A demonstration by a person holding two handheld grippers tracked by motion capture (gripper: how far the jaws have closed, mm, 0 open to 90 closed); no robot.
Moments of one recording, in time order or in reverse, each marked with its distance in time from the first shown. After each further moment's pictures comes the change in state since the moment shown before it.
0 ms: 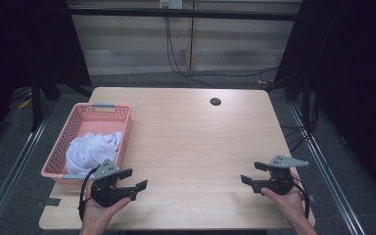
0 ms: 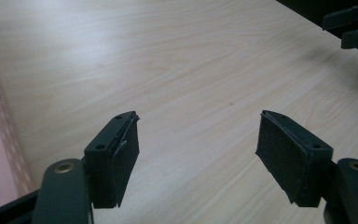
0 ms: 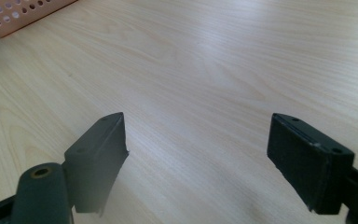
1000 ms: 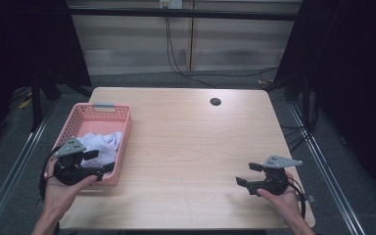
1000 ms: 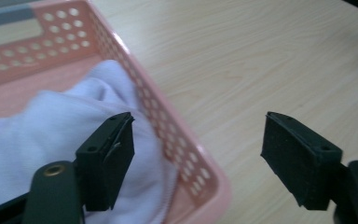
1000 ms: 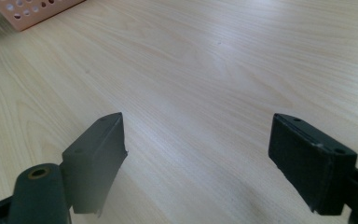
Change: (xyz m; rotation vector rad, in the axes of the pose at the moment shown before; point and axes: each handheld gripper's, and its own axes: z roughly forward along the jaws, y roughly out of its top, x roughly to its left) left arm 0.073 0.049 -0.059 0.054 0.160 0.093; right arm 0.007 0.002 0.009 0.013 0.051 -0.036
